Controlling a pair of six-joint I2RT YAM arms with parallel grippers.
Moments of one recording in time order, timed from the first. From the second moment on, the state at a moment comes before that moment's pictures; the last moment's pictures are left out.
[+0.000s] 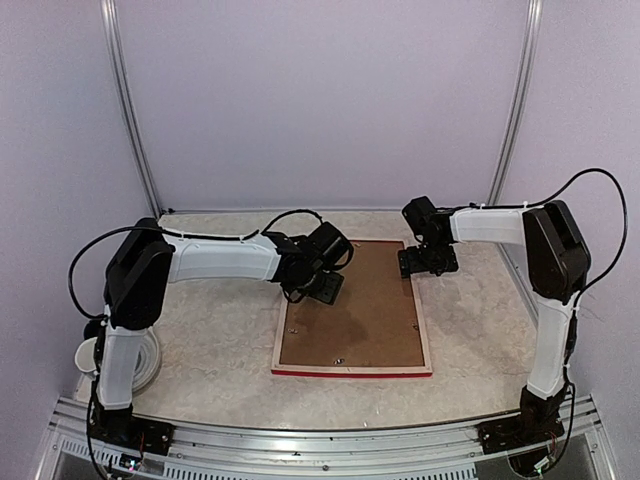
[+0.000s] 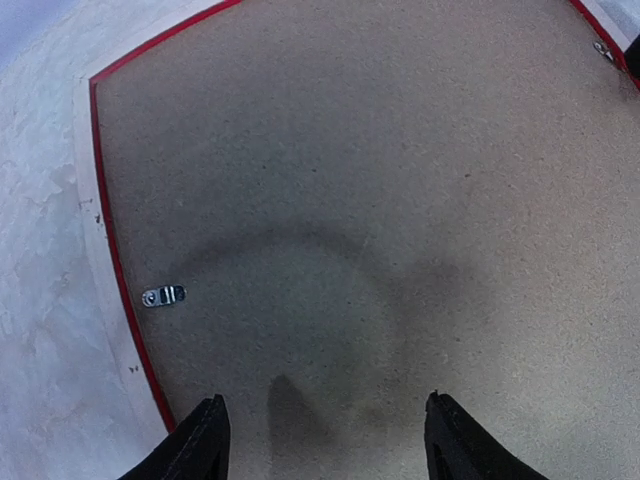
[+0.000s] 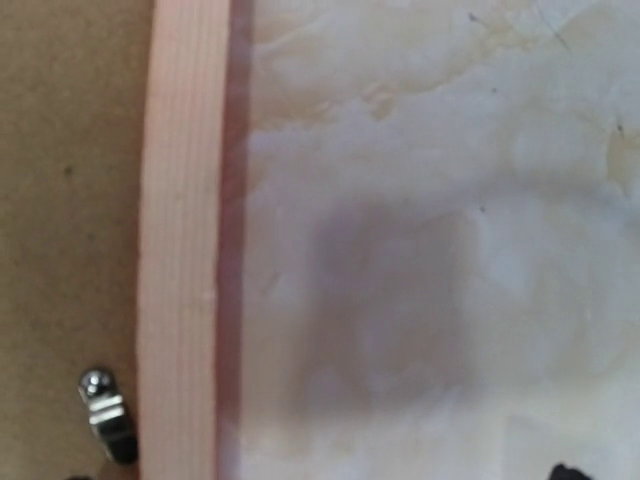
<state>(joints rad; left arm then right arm) -0.92 2.17 1.67 -0.50 -0.40 -0.35 0.45 2.01 1.44 -0.59 0.32 0.34</state>
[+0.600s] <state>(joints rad) -0.95 2.24 1.68 -0.48 -0.35 -0.39 0.45 2.08 1.50 -0.58 0.35 0.34</state>
